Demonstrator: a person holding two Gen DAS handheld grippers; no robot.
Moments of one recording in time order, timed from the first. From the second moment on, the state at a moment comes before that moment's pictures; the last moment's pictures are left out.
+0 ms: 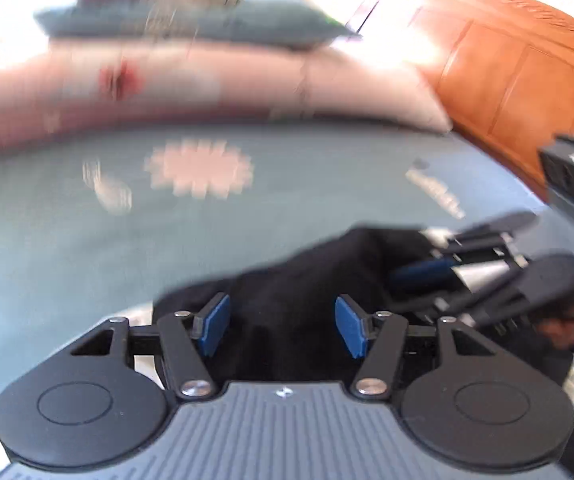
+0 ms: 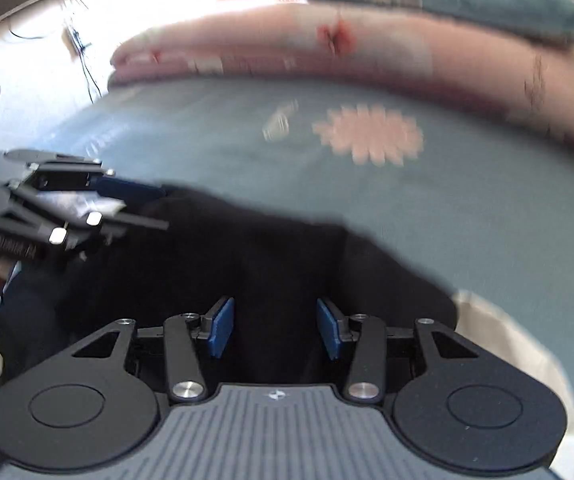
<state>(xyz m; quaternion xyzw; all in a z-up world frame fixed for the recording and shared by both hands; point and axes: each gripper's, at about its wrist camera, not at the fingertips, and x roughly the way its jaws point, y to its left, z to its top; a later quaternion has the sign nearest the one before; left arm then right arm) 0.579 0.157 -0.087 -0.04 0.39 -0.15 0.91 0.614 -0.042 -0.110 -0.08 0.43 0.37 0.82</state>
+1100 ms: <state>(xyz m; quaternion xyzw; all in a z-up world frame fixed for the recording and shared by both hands) 0.661 0.143 -0.125 -0.03 0.37 -0.19 0.91 0.679 -0.017 -0.123 -0.13 0.36 0.36 0.85</state>
